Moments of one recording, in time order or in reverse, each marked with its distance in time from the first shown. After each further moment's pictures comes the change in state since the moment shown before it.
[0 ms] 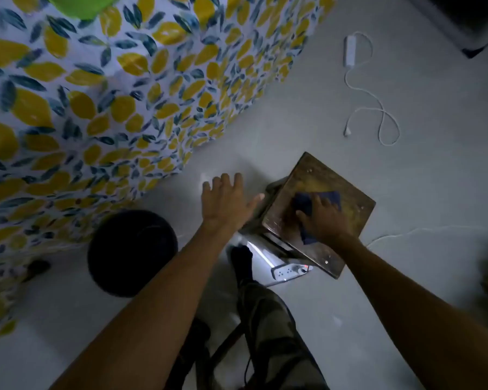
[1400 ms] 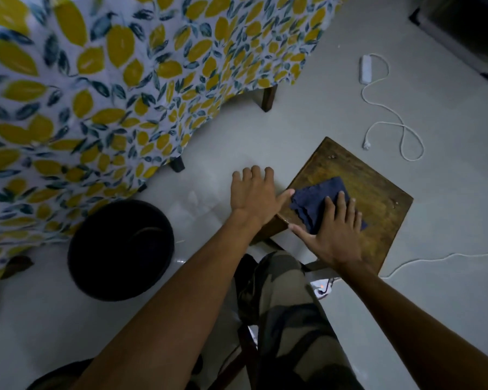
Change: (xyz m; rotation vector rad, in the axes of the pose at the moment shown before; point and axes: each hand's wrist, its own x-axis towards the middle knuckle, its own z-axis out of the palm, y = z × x) left_hand 0.010 0.032 0.109 0.079 0.155 0.095; right_hand -0.003 0.013 0.122 -0.015 0.344 -0.015
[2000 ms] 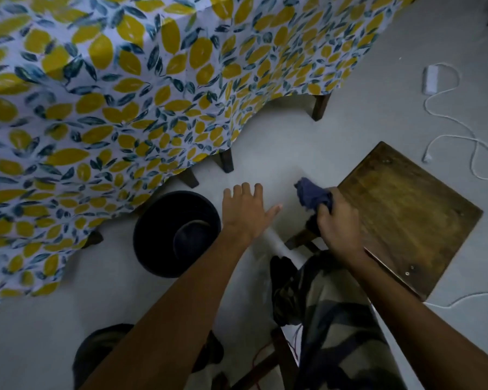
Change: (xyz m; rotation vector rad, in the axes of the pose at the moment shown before) left_hand -0.080 -0.091 0.012 0.104 -0.059 -0.207; right_hand -0.027 -0.101 -0.039 0.661 0.078 -0.184
